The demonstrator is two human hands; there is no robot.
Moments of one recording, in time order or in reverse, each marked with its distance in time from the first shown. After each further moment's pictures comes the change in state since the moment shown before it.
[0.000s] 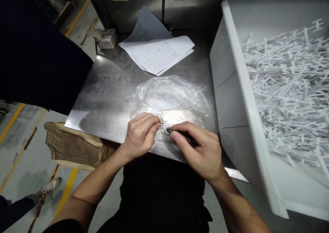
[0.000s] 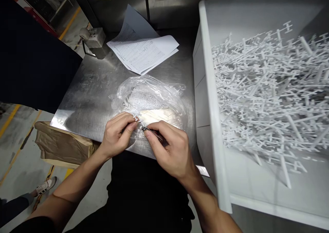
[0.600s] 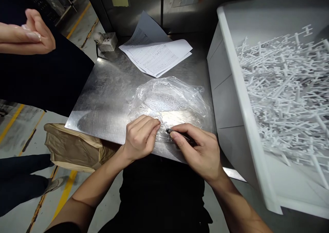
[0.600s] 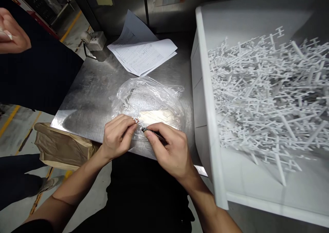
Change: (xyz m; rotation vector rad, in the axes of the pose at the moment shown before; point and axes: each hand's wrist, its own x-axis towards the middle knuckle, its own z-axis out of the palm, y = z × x) left_hand -0.003 0.002 0.002 0.162 0.056 0.134; right_hand 0.000 -0.001 -0.001 0.034 0.019 0.054
